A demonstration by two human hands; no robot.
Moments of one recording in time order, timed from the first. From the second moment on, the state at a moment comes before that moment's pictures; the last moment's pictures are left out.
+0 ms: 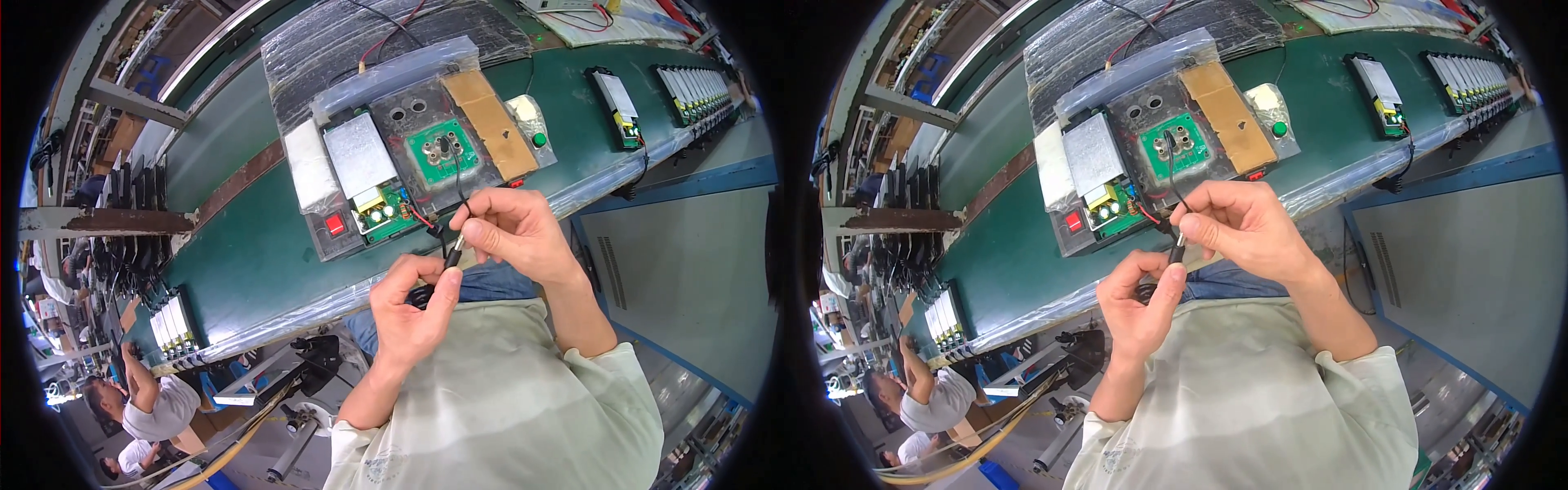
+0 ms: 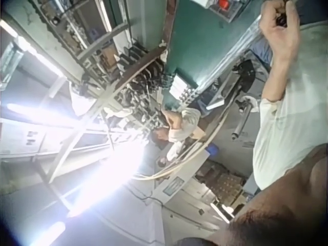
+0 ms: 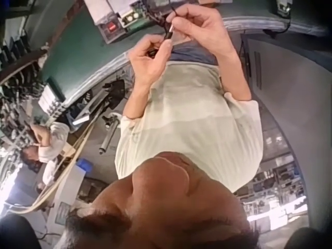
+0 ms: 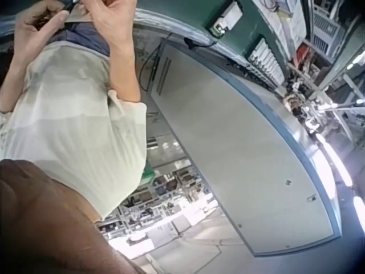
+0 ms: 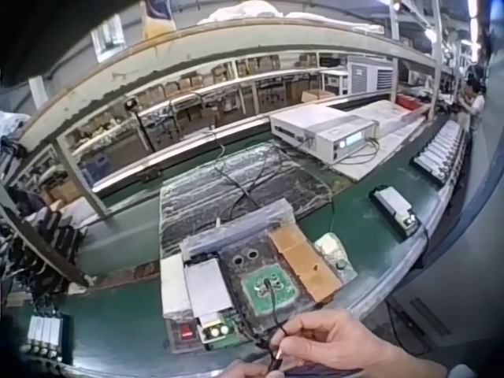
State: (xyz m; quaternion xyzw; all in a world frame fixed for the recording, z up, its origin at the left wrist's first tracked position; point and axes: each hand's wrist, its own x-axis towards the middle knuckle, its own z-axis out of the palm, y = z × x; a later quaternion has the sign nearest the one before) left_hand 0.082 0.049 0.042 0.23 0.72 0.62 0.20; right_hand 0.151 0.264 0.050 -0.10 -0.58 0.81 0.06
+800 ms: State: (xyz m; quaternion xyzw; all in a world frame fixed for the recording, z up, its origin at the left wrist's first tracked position) left_hand 0.078 0.045 0.059 0.40 0.74 0.54 -0.07; right_hand 0.158 0.305 0.075 -0.13 -0.84 0.43 0.31
